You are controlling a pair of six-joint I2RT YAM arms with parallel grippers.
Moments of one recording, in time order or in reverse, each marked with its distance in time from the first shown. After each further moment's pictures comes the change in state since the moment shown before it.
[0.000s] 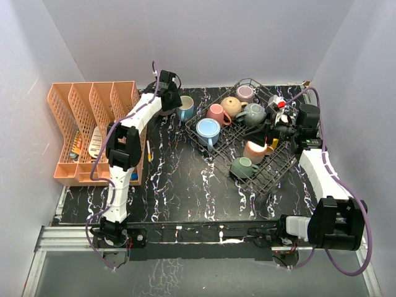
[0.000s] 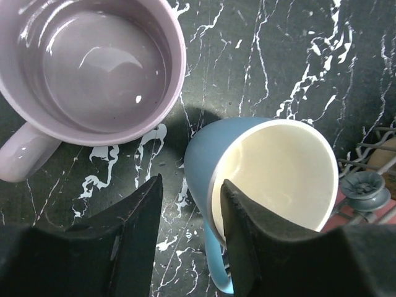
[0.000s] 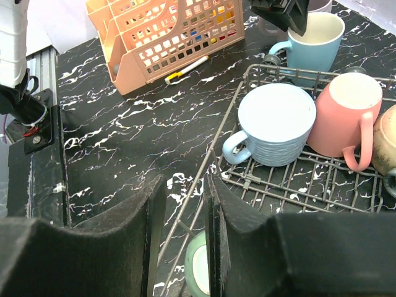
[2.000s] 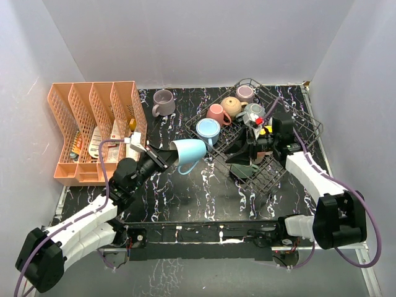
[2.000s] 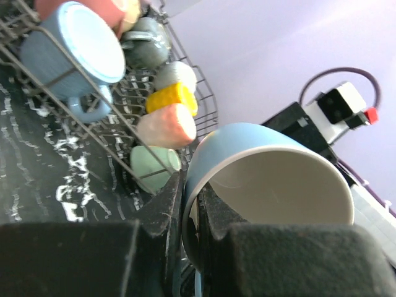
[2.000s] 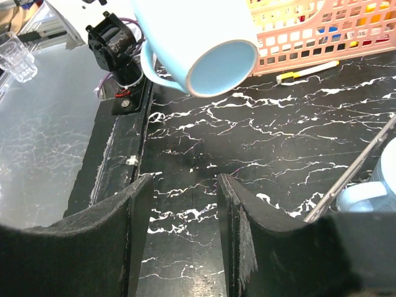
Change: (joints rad) left arm -0.243 -1.497 -1.766 1.074 0.223 -0.521; right arm 0.214 0.013 -0.120 0.088 -0.178 -0.039
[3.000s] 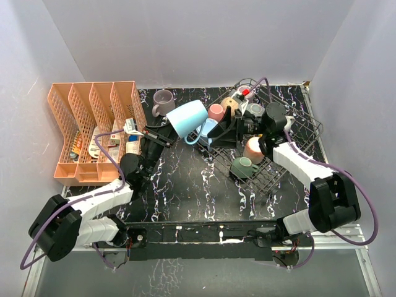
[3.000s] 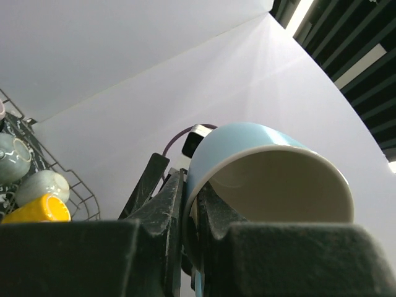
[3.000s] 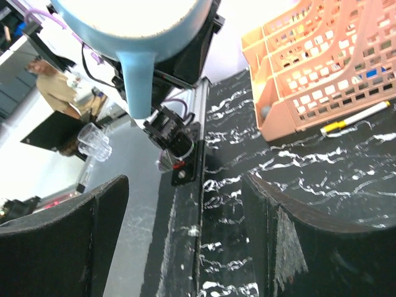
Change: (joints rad) left arm -0.108 0.314 0.108 0.715 -0.231 -0.169; right arm 0.170 0.164 0.145 0.627 0.139 0.914
